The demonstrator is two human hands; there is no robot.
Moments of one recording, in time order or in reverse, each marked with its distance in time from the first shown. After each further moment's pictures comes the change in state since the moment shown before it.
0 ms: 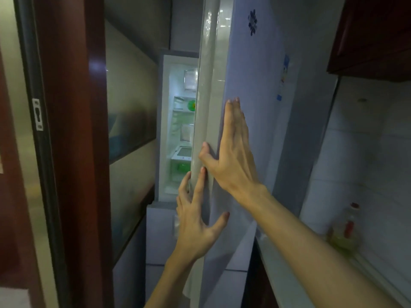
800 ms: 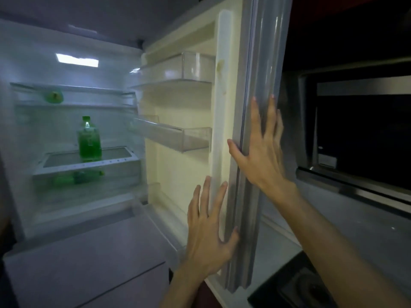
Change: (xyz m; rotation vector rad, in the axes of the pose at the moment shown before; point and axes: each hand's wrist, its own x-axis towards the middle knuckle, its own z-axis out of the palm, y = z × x) left_hand -0.043 0.070 0.144 -0.176 -0.485 0.337; right_hand -0.079 0.098 -0.186 -0.760 0.144 0.376
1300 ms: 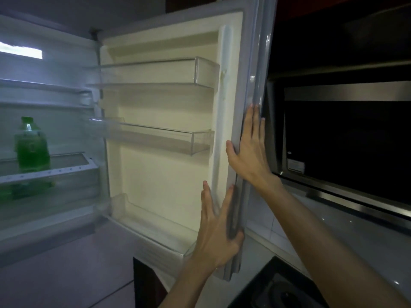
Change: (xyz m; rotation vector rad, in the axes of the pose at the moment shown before) left_hand 0.058 0.012 0.106 -0.147 -0.232 -0.049; right_hand 0.029 0.096 0.024 0.017 -0.052 0.043
